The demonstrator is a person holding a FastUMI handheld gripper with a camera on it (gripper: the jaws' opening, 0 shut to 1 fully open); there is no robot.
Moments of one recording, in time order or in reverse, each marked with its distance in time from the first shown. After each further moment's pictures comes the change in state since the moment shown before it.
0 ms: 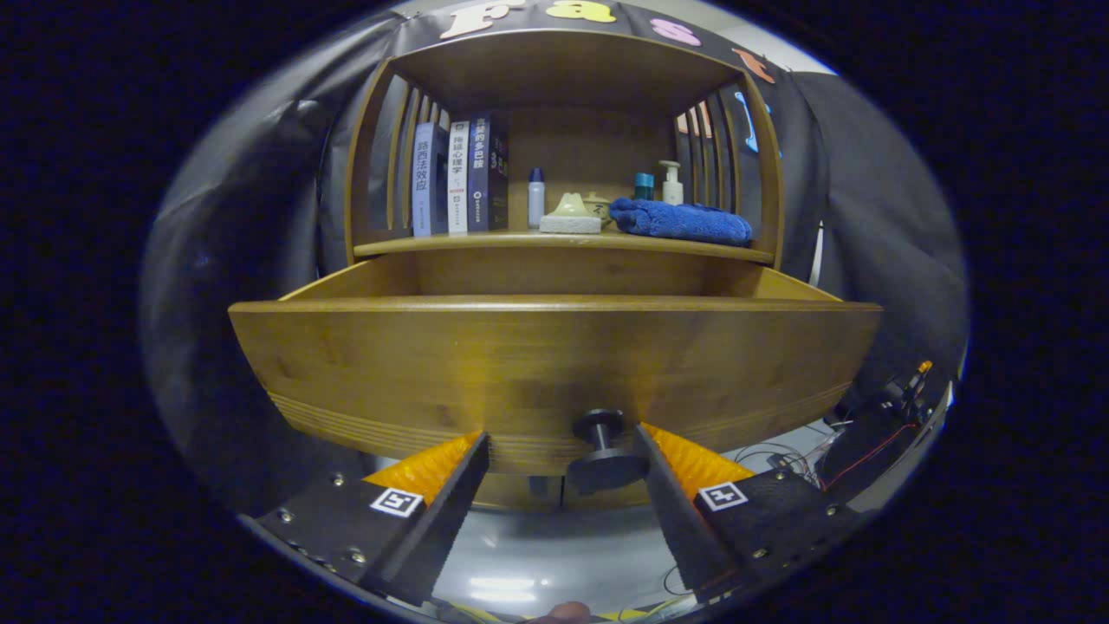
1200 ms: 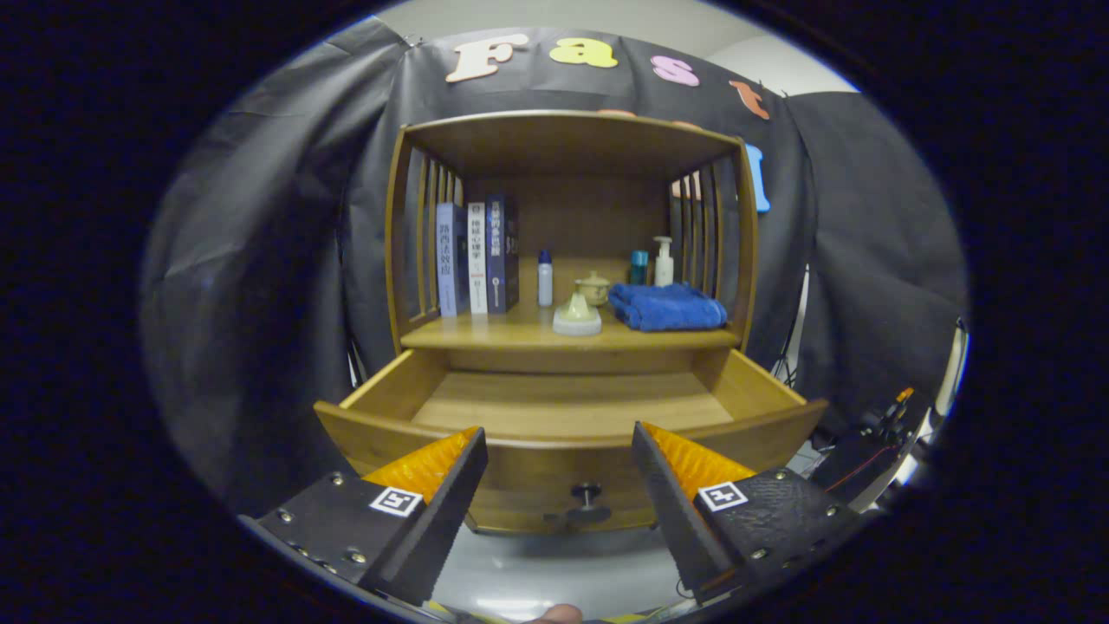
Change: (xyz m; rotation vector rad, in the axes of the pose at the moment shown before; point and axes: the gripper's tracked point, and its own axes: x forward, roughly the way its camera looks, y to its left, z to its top) arm -0.100 0.016 0.072 0.001 -0.113 -0.007
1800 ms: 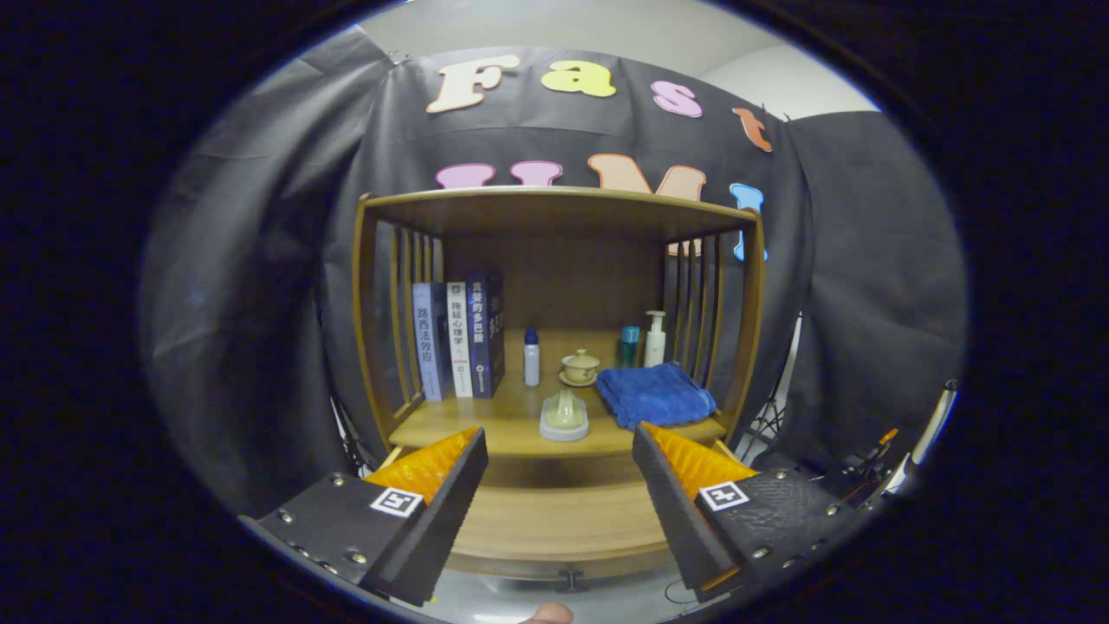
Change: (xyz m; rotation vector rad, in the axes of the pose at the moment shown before) arm 0.010 0.000 0.164 -0.039 -0.123 -0.035
